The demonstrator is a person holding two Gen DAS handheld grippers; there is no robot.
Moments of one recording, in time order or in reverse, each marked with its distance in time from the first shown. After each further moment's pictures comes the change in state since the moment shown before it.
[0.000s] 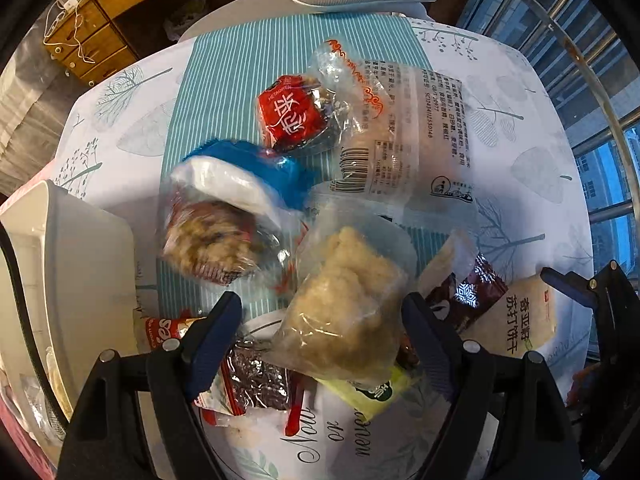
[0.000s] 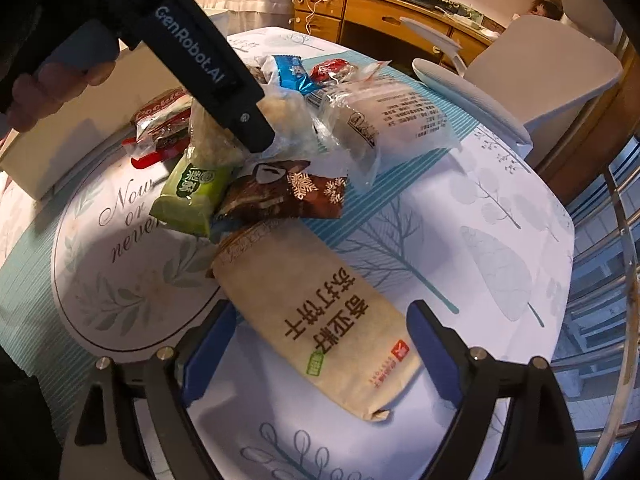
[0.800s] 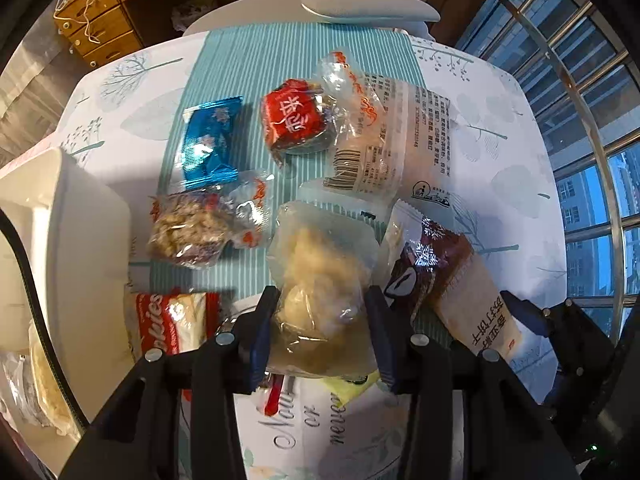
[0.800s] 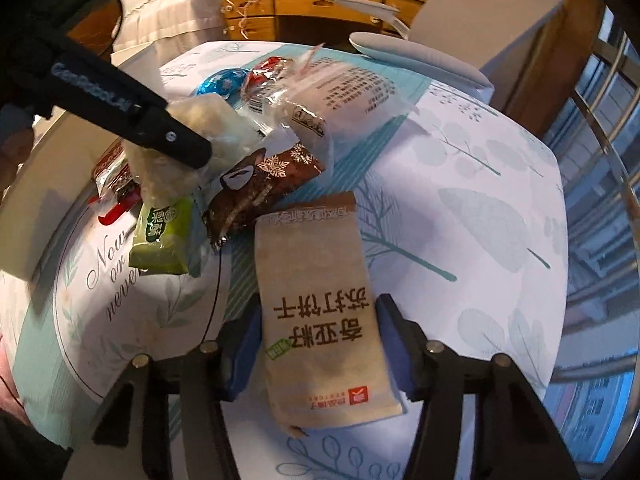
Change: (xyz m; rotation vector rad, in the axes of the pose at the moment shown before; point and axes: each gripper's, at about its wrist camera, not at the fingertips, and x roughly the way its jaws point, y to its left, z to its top) left arm -0.023 0.015 -0.025 -0.087 -0.027 -0.079; right arm 0.005 -0.013 0.005 0.285 0.055 -0.030
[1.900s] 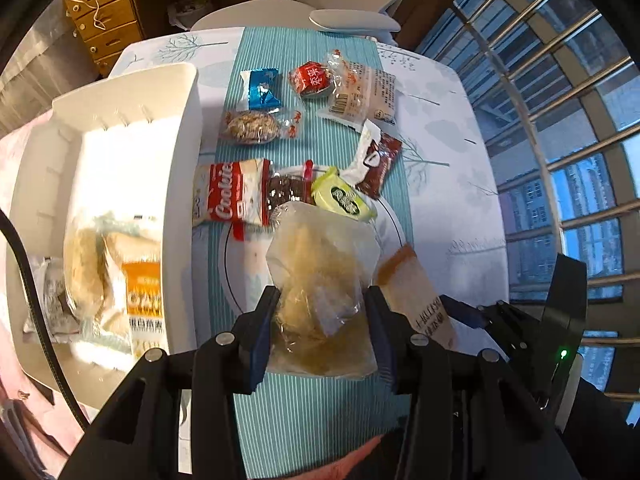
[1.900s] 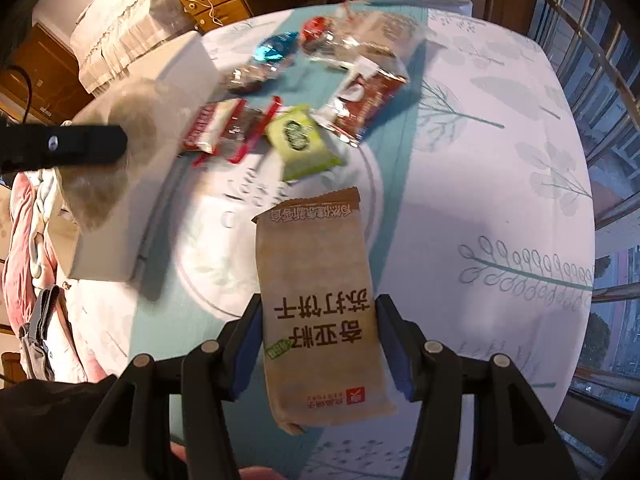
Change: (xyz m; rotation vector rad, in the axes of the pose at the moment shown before) left arm -0.119 0.056 -0.124 0.012 -0.009 -0.156; right arm -0.072 0.098 -0.042 0.298 0.150 0.128
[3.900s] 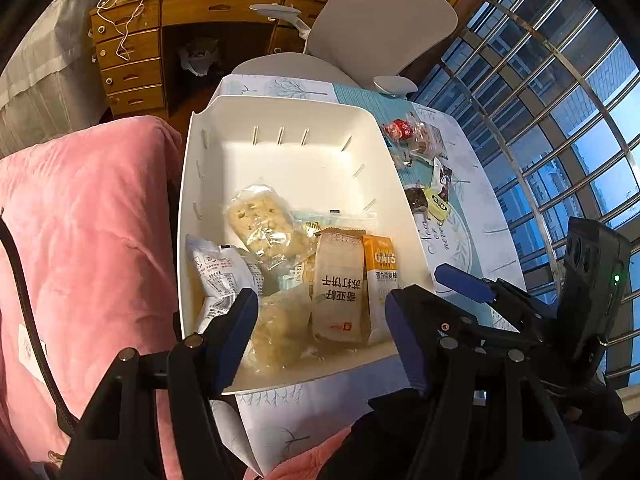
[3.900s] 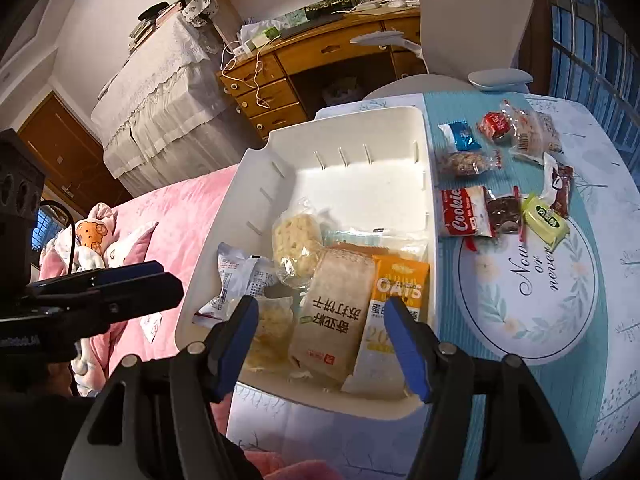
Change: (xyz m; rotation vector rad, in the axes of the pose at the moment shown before) left arm -0.113 0.247 -0.063 0.110 -0.190 -0.104; right arm -0.004 0.255 0.035 0.150 -0.315 0.080
